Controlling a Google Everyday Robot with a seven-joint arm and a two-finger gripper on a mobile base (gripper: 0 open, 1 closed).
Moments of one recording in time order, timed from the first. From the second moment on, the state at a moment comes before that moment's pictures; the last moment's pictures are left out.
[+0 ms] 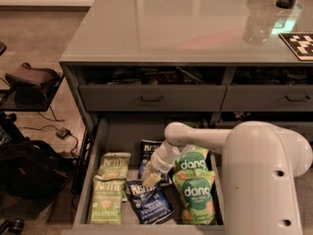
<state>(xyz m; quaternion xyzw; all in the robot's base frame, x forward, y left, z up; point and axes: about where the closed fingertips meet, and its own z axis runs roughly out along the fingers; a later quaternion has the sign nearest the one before) 0.529 0.041 0.396 -0.68 0.65 0.31 0.10</state>
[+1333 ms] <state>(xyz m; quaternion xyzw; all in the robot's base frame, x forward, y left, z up) 0.493 -0.004 0.543 -0.69 0.62 0.35 0.17</state>
